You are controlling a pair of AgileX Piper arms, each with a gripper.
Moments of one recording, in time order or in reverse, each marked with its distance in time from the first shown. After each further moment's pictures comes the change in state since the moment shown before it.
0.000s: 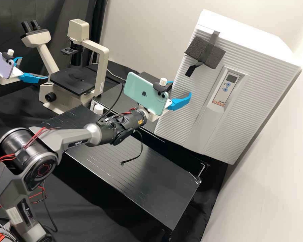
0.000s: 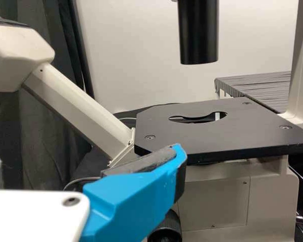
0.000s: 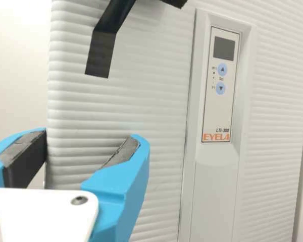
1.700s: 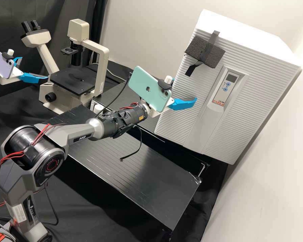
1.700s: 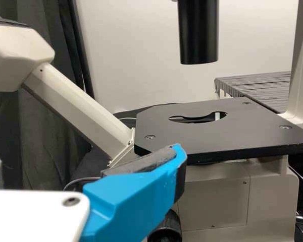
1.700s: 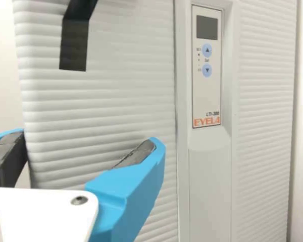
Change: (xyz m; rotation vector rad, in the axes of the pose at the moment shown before) left arm 0.000 0.000 0.000 0.000 0.000 0.000; right arm 0.020 -0.013 -0.017 0.055 -0.017 0.024
